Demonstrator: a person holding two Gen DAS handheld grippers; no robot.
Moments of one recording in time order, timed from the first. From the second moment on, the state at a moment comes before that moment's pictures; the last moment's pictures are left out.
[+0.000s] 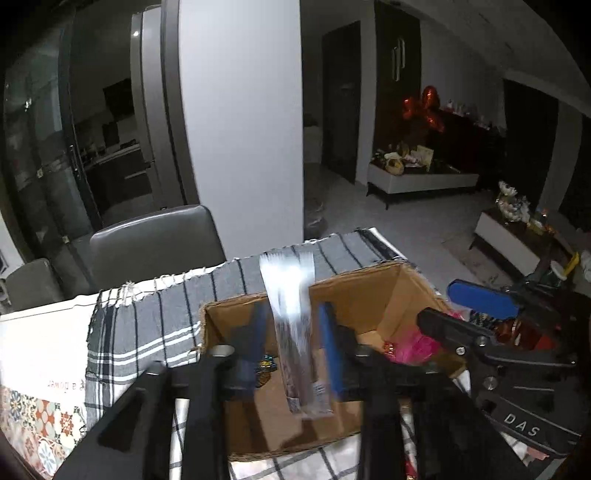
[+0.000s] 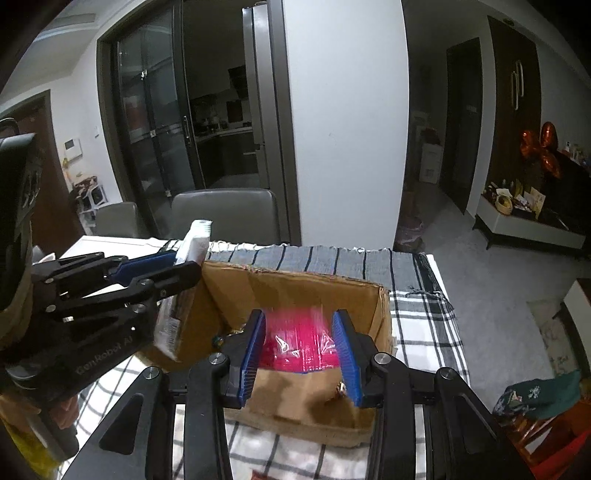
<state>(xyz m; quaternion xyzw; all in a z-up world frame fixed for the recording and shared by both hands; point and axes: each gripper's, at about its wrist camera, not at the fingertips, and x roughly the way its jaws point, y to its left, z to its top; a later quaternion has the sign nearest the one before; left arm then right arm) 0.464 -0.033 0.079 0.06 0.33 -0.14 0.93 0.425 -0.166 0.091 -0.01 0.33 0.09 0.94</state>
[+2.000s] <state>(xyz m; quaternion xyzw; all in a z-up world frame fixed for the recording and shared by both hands) 0.166 0.000 -0.032 0.13 0.34 -0.17 0.92 0.168 -0.129 -0.024 -0.08 0.36 0.18 0.91</state>
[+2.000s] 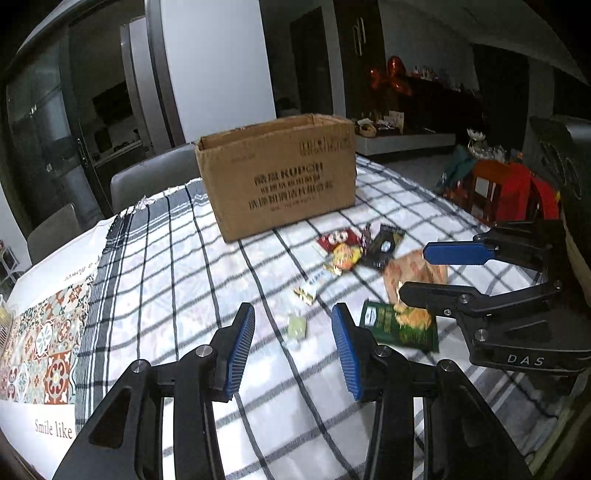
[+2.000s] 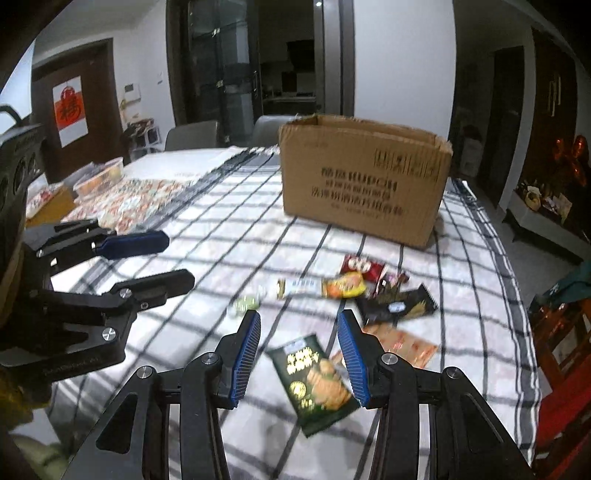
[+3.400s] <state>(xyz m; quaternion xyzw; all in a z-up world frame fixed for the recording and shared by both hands) 0.233 -0.017 -0.108 0.11 0.41 -0.18 0.89 0.200 -0.132 -0.093 -0.11 0.42 0.23 0.87</state>
